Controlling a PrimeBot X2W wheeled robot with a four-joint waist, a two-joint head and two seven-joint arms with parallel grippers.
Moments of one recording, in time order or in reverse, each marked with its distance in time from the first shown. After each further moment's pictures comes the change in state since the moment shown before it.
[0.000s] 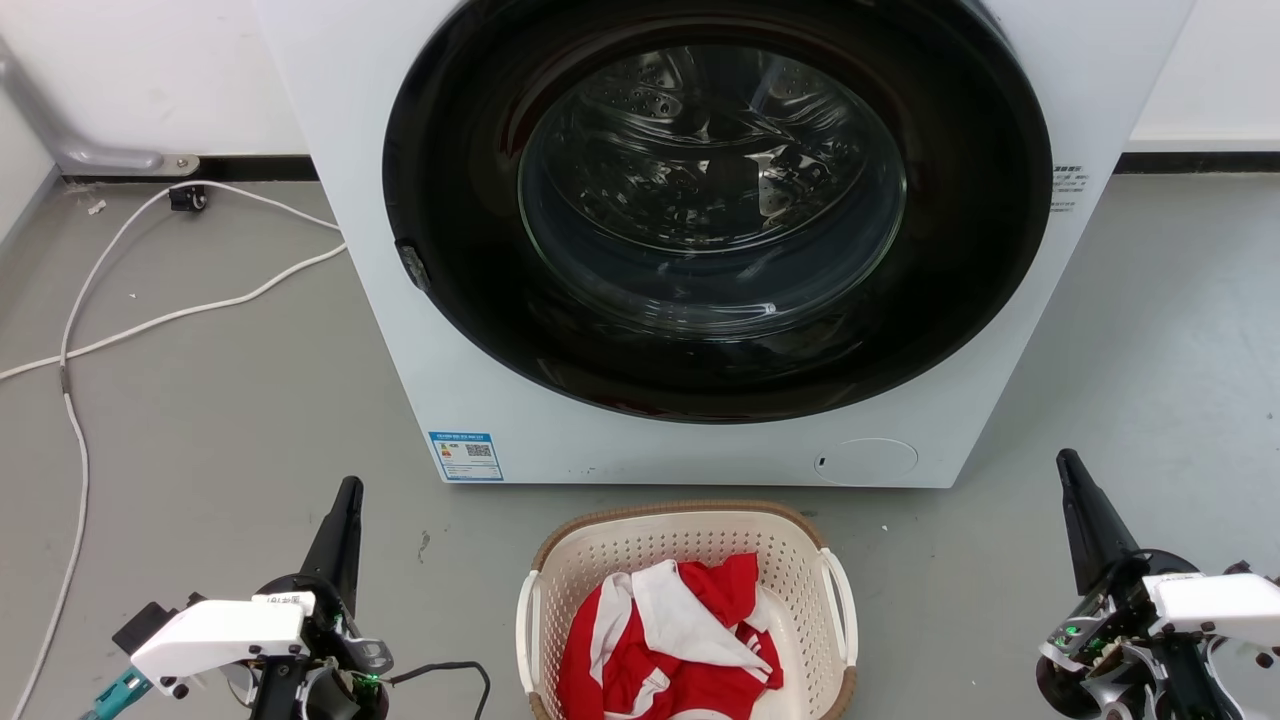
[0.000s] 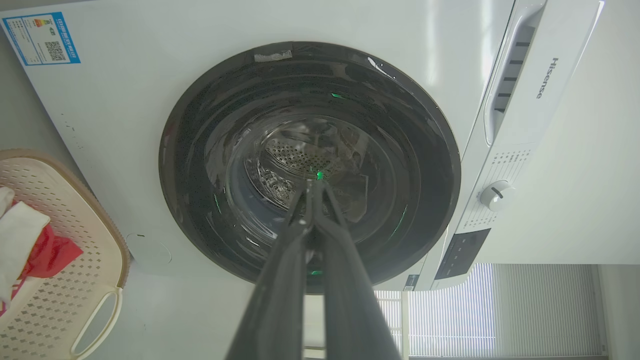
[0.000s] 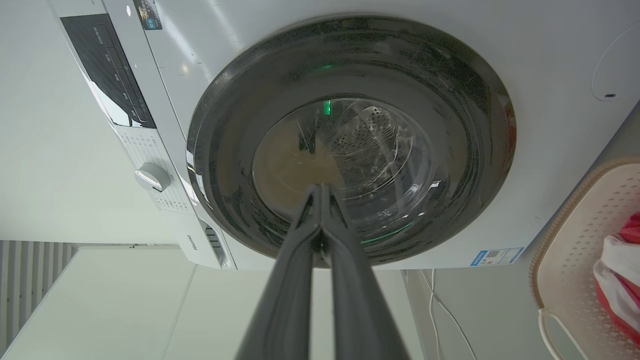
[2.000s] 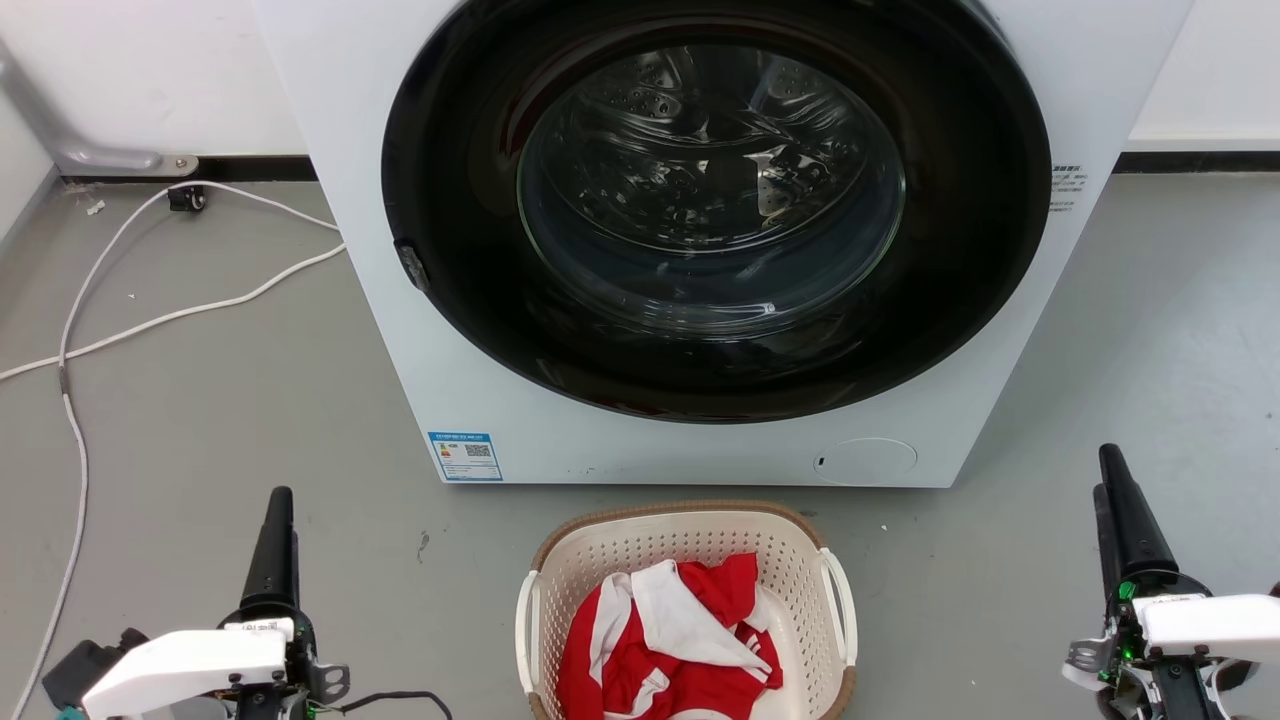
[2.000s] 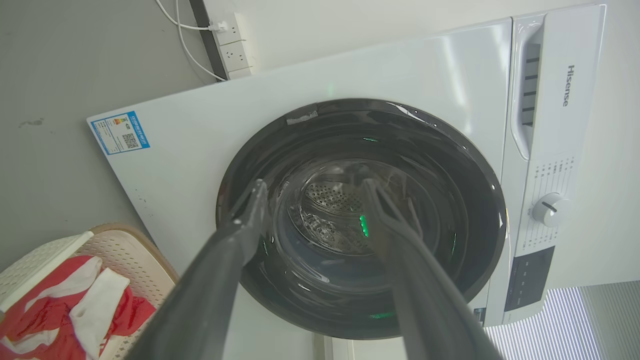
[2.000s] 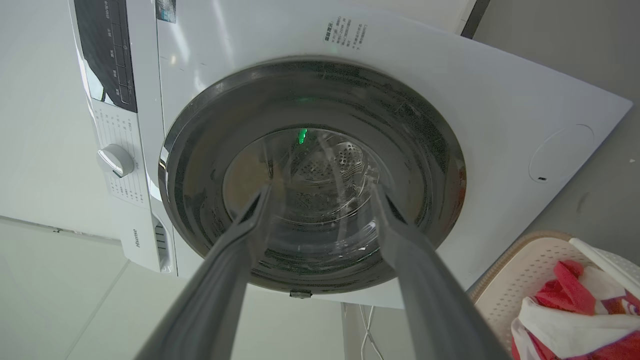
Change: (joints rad) left arm 0.056 -0.012 0.064 -0.044 0.226 0.019 -0.117; right arm 0.058 0.007 -0.006 -0.072 -0.262 -0.002 -0.121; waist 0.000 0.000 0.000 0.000
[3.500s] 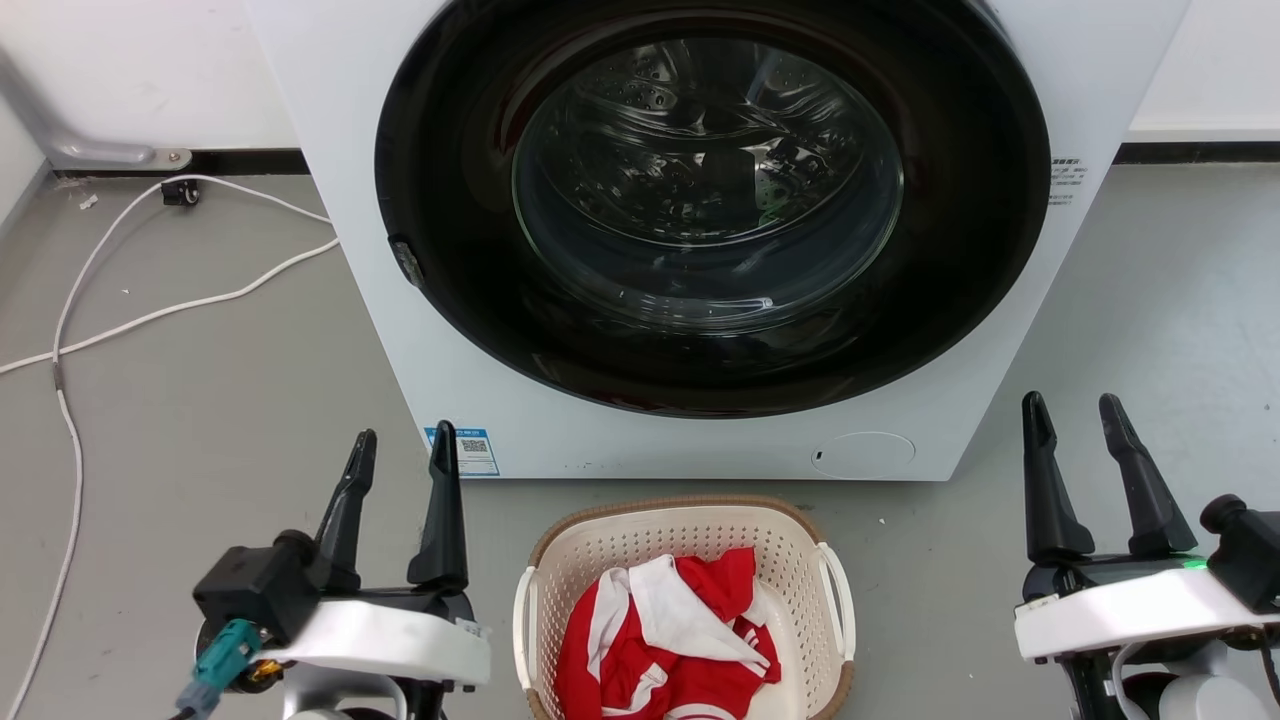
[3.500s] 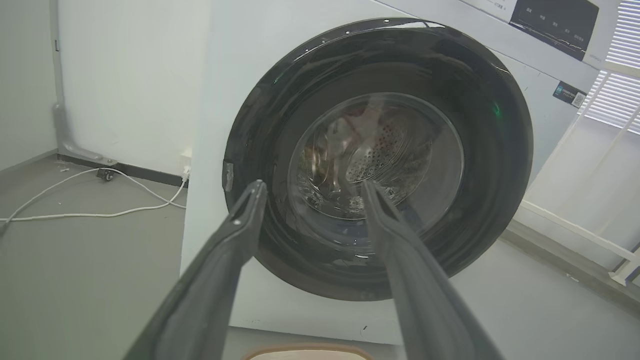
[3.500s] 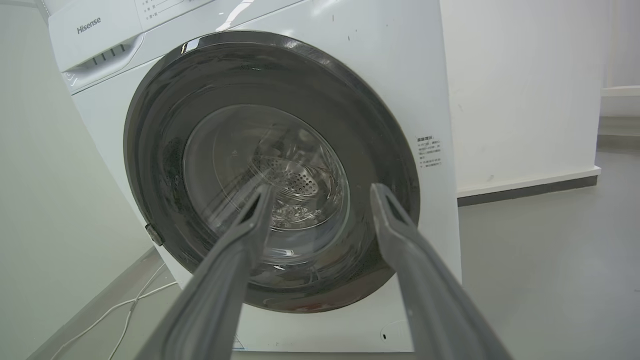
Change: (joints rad) left arm 0.043 0.067 -0.320 -0.314 0.967 0.156 -0.140; right arm 0.015 -0.001 0.101 -0.213 -1.039 0.000 -0.141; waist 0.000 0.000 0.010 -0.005
